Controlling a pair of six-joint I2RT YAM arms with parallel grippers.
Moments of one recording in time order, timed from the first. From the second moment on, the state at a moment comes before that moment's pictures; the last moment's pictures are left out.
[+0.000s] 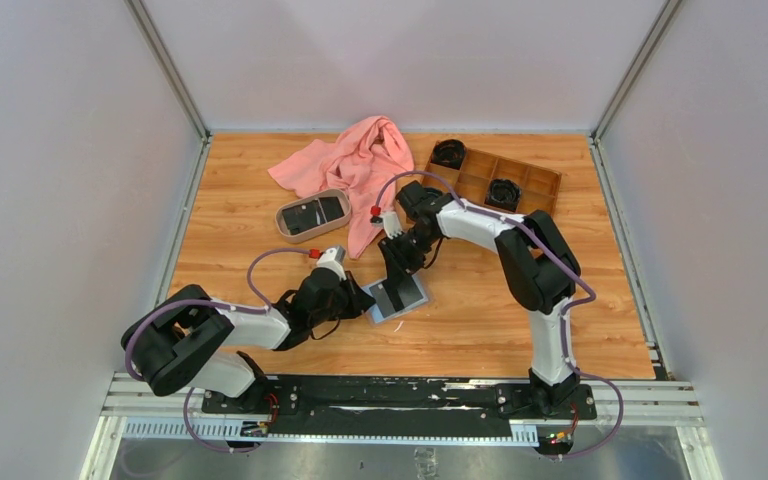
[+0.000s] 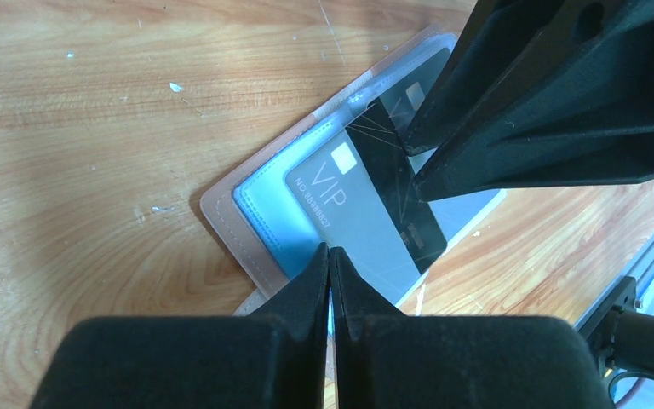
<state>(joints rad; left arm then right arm) -0.77 1.39 0.25 0.60 -0.03 -0.84 0.64 2.03 1.41 -0.67 -0.70 -0.09</state>
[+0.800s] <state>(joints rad) -0.75 1.40 0.24 0.64 -0.01 -0.85 0.67 1.99 1.42 -0.69 -0.54 -0.19</state>
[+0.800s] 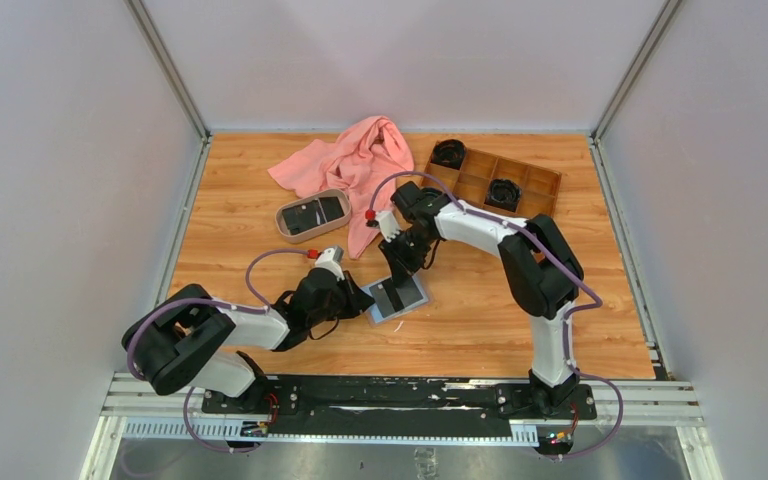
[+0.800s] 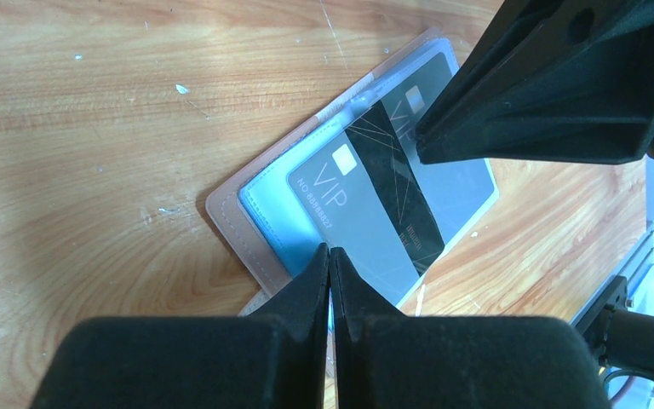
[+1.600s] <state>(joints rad) -0.74 1.41 0.23 0.67 0.00 -0.85 0.74 2.02 1.42 -0.70 -0.55 -0.20</state>
